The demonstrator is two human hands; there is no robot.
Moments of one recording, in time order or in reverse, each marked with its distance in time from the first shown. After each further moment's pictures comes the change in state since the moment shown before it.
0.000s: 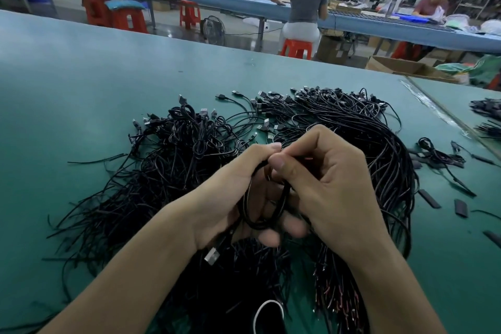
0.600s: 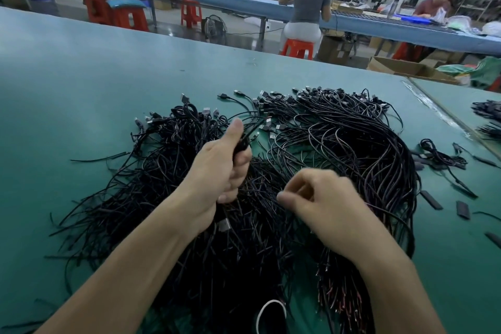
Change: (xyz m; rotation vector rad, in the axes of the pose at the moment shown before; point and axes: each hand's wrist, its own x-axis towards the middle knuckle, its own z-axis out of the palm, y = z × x) left_hand 0.000 -0.005 -0.029 0.180 0.357 0.281; right_hand -0.003 0.027 -0.009 -0.521 -0.310 0.370
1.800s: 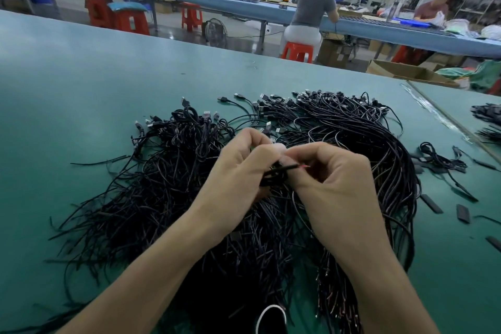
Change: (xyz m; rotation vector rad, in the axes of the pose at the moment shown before) left_hand -0.018 0.007 0.030 0.104 -0.033 0.292; right_hand -0.009 -0.033 -0.001 0.581 0.357 -0.206
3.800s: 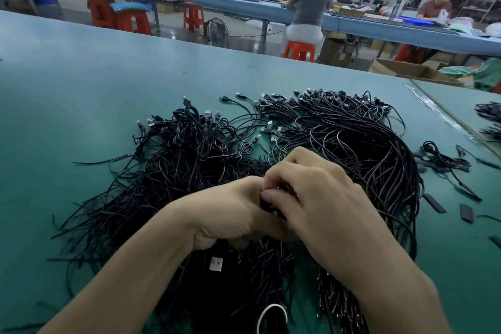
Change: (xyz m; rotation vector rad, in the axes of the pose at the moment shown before) left_hand 0.004 -0.010 -0.017 0.437 -0.537 -0.356; right_hand -0.009 -0.022 -0.005 -0.756 -0.340 -0.163
